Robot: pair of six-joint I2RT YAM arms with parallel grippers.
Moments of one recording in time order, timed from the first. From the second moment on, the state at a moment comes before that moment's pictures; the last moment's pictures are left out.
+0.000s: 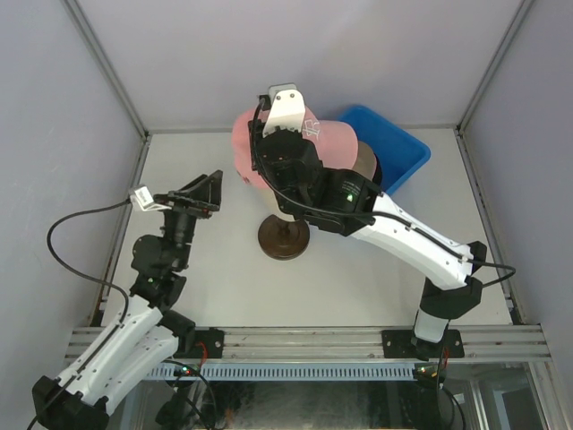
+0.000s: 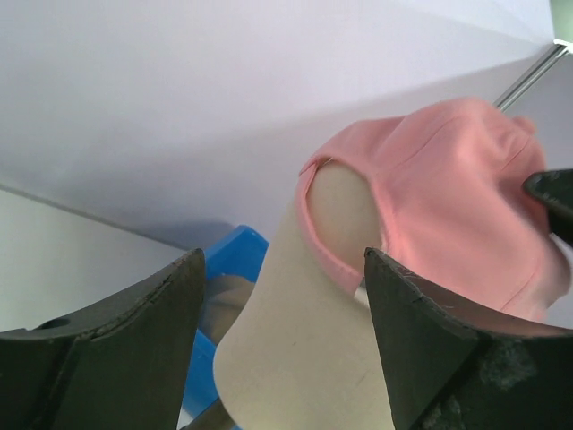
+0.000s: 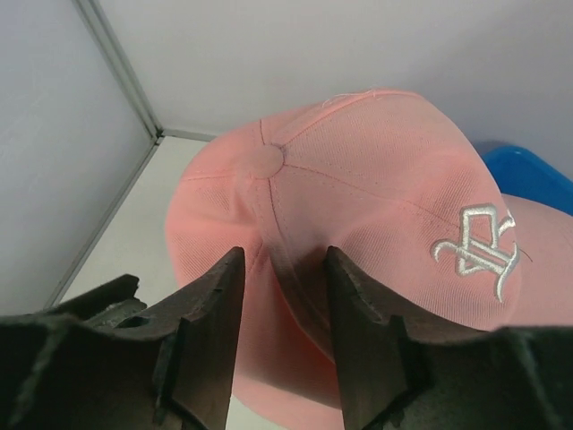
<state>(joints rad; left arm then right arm) -0.47 0.62 0.46 0.55 -0.25 -0.72 1.19 1.76 2.24 -0.67 0.93 0.22</state>
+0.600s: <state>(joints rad) -0.47 0.82 0.69 0.41 -0.22 -0.67 1.17 1.73 2.20 -0.66 0.85 0.22</state>
